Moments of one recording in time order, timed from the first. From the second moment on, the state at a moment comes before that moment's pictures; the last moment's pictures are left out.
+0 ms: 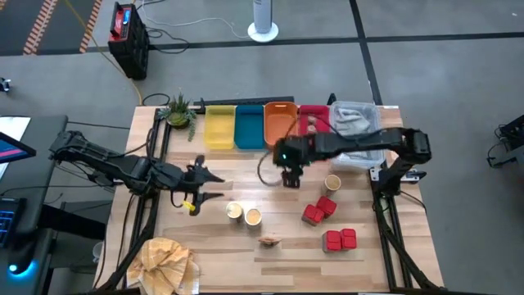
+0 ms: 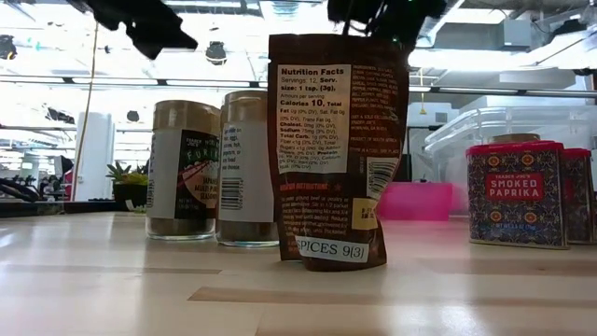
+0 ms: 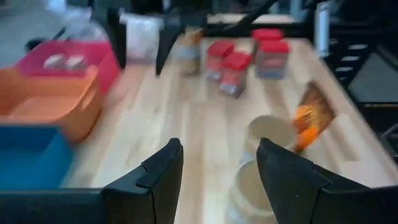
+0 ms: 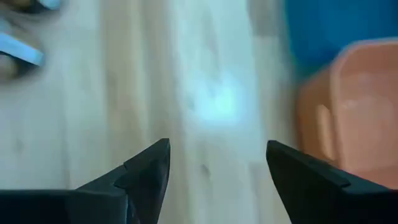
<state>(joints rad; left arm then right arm) -0.31 0.87 0.67 -0.16 -0.31 -0.12 -0.08 1.67 1.32 -0.74 0.11 -0.01</state>
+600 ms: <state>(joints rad) -0.36 1.29 1.01 -0.43 -0.31 -0.19 -0.01 1.46 1.01 -0.27 0.19 0.02</state>
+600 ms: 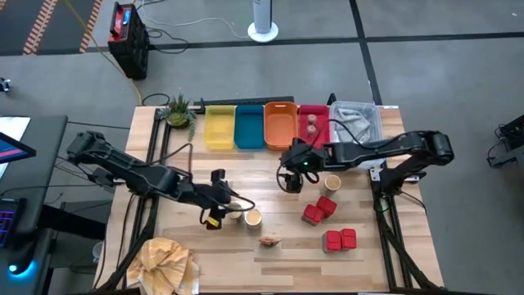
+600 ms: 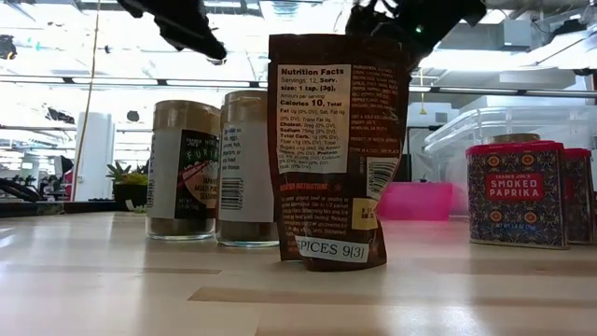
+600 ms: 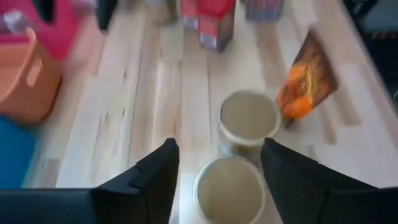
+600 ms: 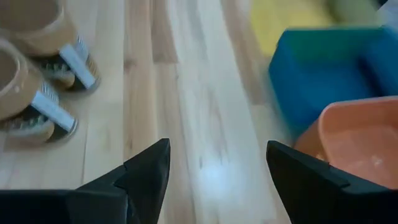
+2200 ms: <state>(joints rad) -0.15 1.55 1.25 -0.88 -0.25 -0.06 -0.01 1.38 0.85 0.01 0.22 -0.01</state>
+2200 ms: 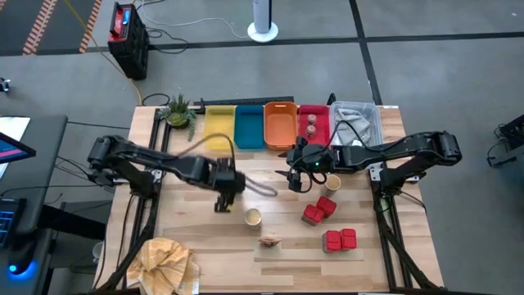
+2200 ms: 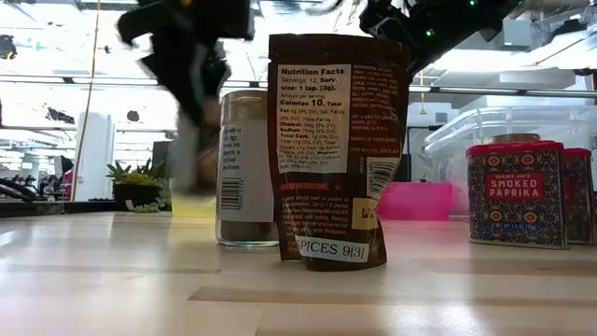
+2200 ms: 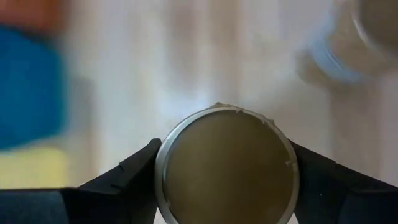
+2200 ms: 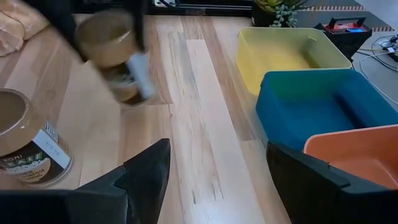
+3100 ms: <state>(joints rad) 0.73 1.43 1.14 -0.54 -0.18 0.05 -0.01 1.38 0.85 0.05 0.22 -0.03</state>
